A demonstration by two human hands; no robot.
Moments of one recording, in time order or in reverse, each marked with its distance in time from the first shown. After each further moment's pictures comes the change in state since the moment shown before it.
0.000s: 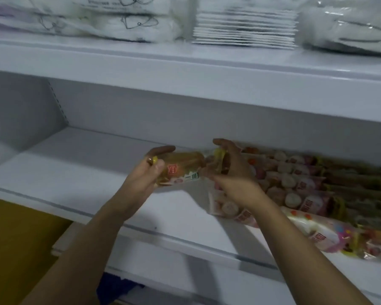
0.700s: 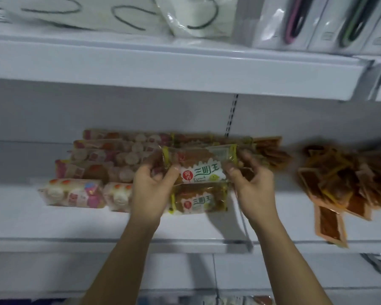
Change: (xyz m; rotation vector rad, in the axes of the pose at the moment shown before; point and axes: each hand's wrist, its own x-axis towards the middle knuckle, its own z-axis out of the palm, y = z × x) left_hand -0.006 -0.055 0.430 -0.057 0.239 -0.022; right_hand -0.198 0.111 -0.333 0.158 0.562 0.099
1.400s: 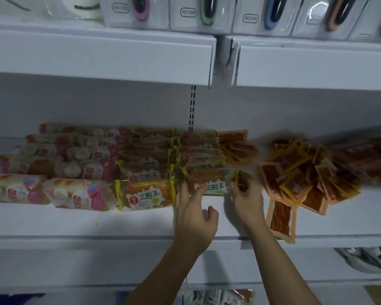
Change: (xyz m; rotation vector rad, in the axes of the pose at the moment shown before) left_hand -0.069 -0.124 0.161 0.790 -0.159 0.185; right_hand 0.032 0.115 -0.121 -0.269 0.063 0.180
